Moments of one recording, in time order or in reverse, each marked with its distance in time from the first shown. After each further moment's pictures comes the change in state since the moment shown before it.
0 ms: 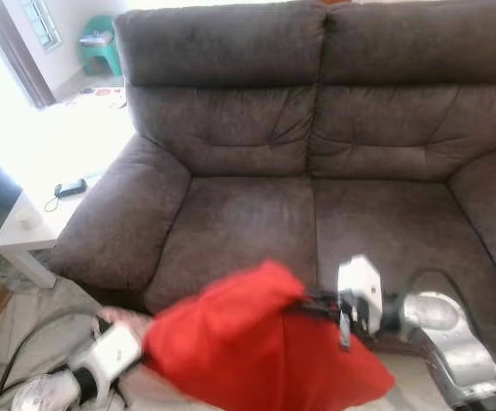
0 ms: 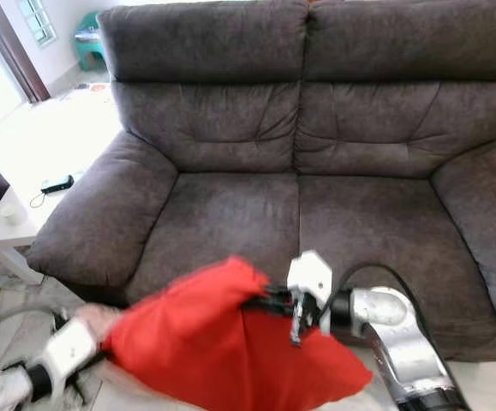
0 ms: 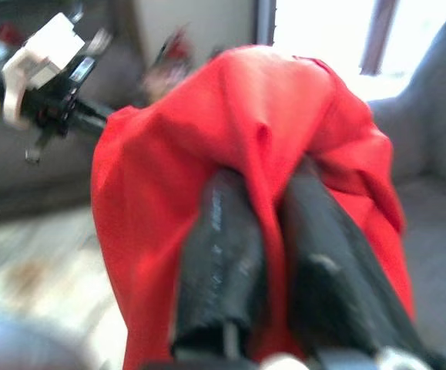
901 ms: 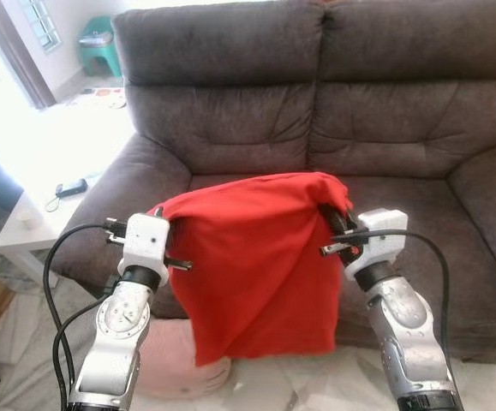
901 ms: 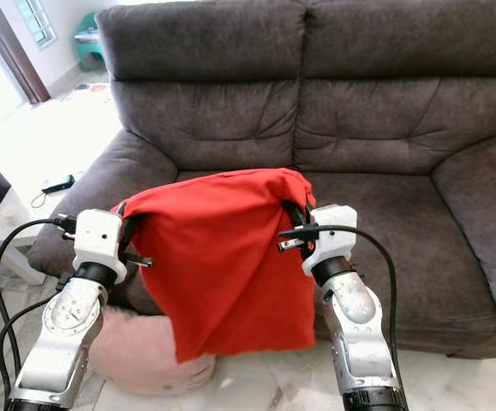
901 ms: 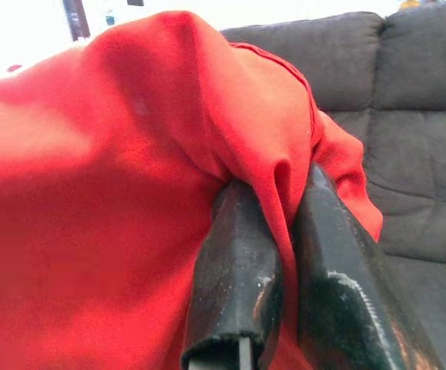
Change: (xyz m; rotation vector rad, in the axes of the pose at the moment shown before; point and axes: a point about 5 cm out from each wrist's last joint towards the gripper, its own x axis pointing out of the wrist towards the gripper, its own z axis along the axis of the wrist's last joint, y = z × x) left arm 0.055 -0.007 0.092 -0.158 -0.307 0.453; right arm 0.014 -0.017 0.002 0.044 -0.154 -0.831
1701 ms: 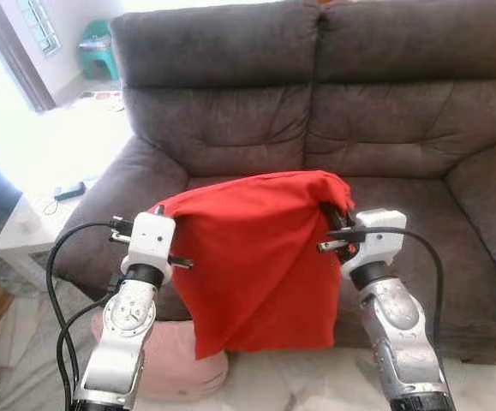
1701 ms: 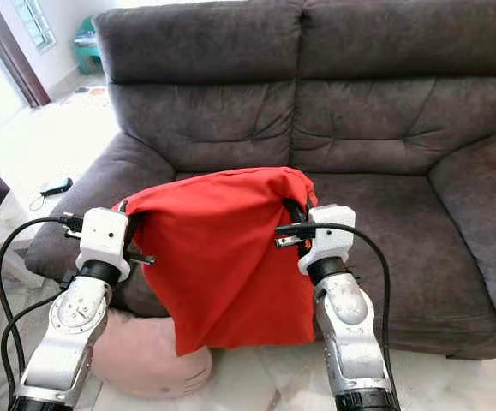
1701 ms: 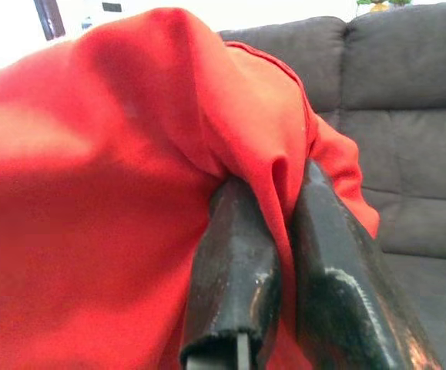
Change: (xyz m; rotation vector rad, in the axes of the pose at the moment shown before) left arm 0.003 0.000 0.002 0.039 -0.003 0.020; right arm 0.002 0.001 0.001 -0.023 -0.001 -0.043
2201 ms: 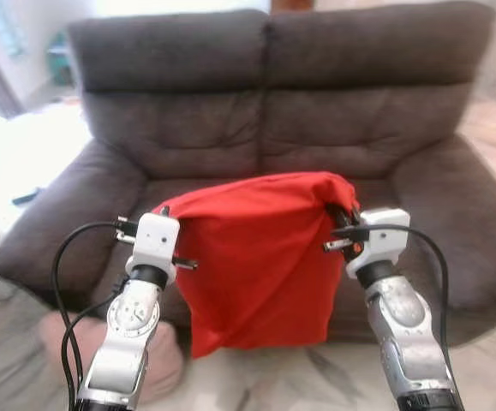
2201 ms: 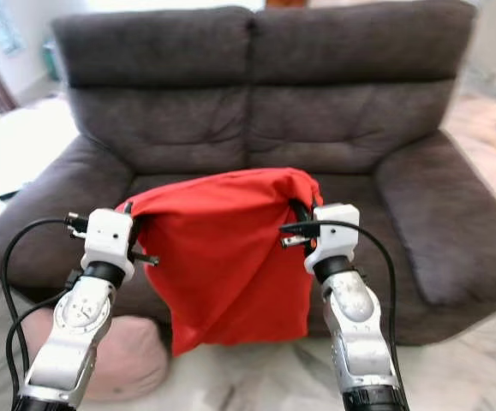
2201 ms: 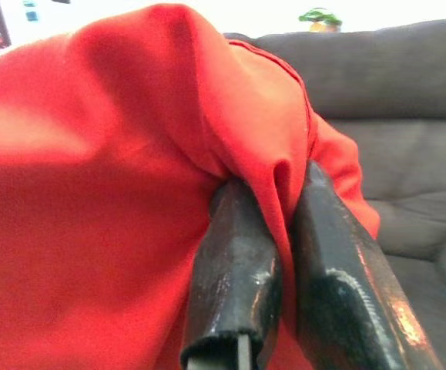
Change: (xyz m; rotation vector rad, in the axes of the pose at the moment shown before) left arm -0.001 0.000 -0.003 0.012 0.002 -0.009; right arm 0.002 -0.001 -0.002 0.002 0.012 -0.002
